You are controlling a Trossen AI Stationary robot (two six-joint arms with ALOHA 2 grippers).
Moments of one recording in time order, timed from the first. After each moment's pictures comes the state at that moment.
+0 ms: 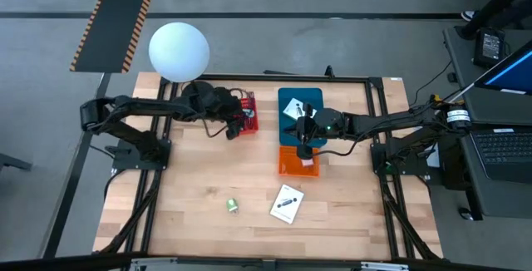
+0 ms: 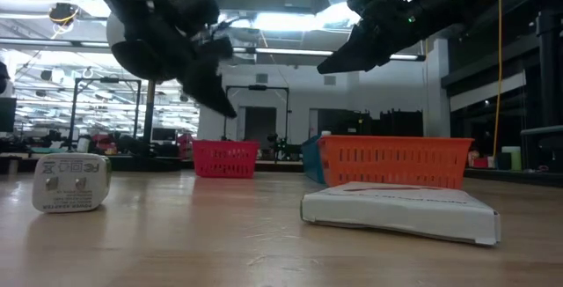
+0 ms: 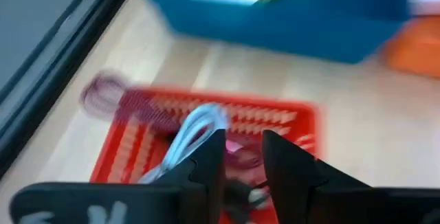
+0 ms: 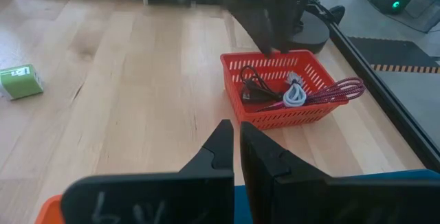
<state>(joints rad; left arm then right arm) 0.39 1.37 0.72 -0.07 0.00 0.10 -0.08 1.37 0.71 0.23 0.09 -0.11</state>
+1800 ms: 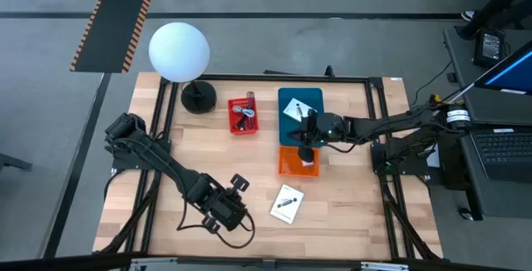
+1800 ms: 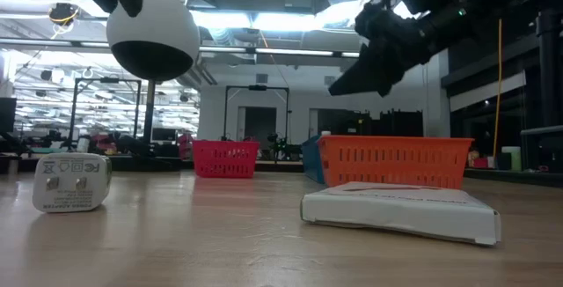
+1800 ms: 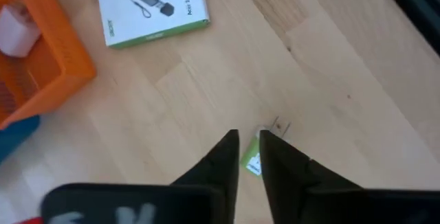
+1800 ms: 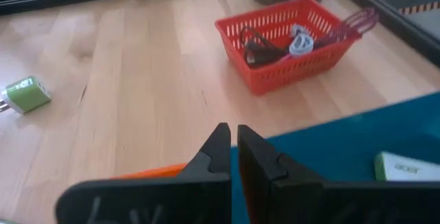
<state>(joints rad) -0.59 1.75 1.43 -0.89 -0.22 0.05 -0.08 1.37 0.61 0.27 0.09 0.13</state>
